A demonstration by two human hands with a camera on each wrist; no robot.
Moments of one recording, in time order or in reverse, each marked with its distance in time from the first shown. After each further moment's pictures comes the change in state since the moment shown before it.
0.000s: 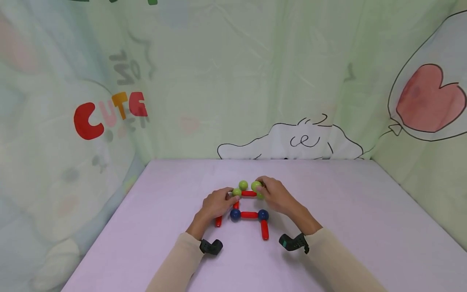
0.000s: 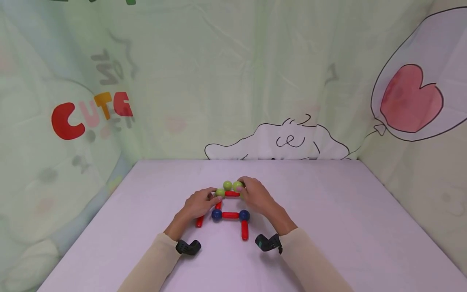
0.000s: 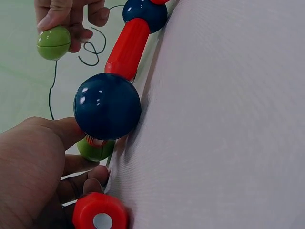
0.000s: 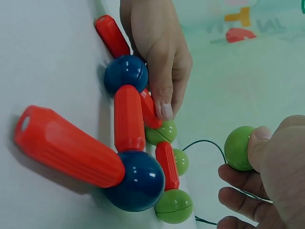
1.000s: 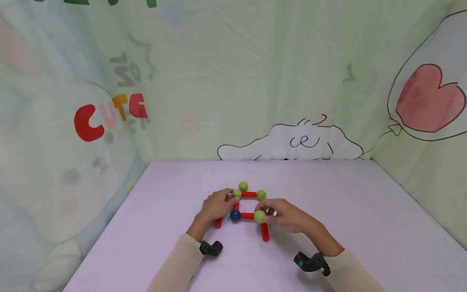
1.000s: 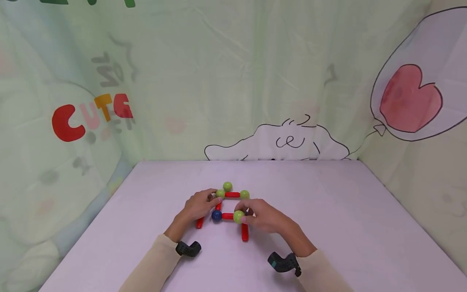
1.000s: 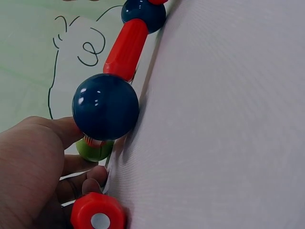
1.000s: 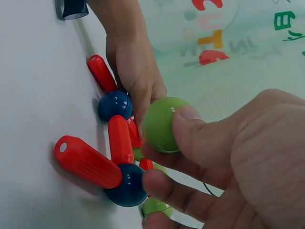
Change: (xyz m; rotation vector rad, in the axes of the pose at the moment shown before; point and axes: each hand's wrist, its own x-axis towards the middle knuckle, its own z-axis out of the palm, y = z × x) left_hand -0.002 0.002 -0.001 0.008 0.001 -0.002; right_hand -0.050 0.005 -0.018 0.136 -0.340 -0.176
